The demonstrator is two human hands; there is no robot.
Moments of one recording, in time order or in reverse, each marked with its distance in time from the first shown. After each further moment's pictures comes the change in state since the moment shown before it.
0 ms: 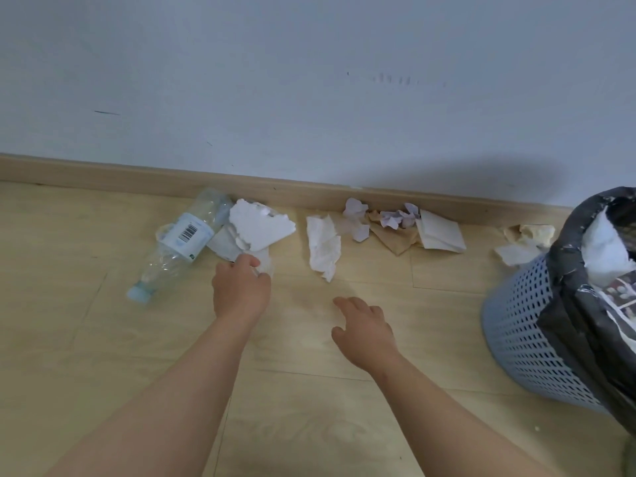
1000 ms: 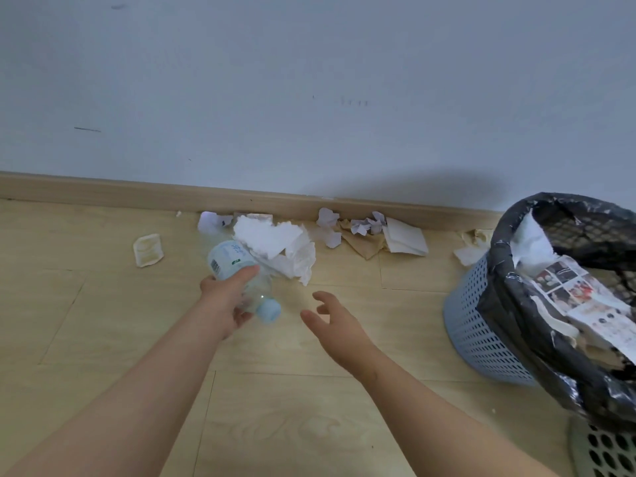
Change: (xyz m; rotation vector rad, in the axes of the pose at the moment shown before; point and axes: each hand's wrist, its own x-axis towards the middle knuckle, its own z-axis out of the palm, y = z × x) left_hand -0.014 0.013 -0.013 -0.900 -0.290 -0.493; right_hand -0.030 -0.008 -0.017 0.628 0.016 -0.008
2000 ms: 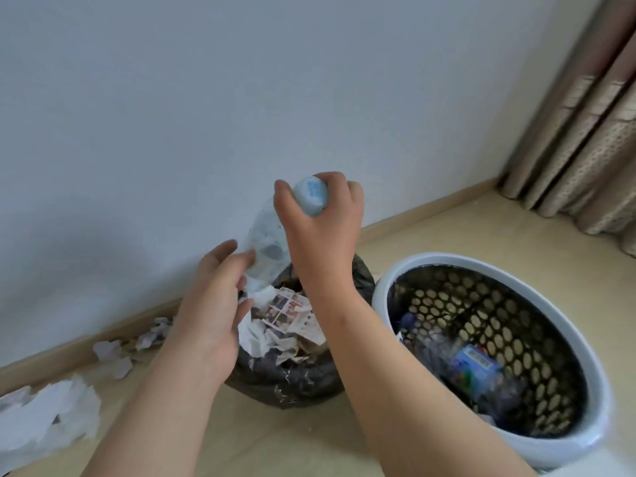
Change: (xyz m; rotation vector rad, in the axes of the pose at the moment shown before) left_hand -0.313 -0.004 0.228 0.139 -0.680 0.442; right_hand -0.199 -0.067 -0.267 0.335 1.406 -0.505
